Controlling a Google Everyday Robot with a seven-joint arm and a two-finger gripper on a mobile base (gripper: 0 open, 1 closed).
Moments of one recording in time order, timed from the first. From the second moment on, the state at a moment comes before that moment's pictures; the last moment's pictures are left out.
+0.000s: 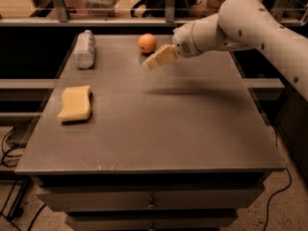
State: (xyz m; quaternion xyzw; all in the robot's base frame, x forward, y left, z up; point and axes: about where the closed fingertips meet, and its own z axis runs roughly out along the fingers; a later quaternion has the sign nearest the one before) arm 0.714 -0.013 0.907 -0.46 0.73 0.19 0.46
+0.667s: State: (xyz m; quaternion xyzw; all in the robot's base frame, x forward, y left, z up) arm 0.741 0.019 0.897 -0.43 0.72 0.20 0.51
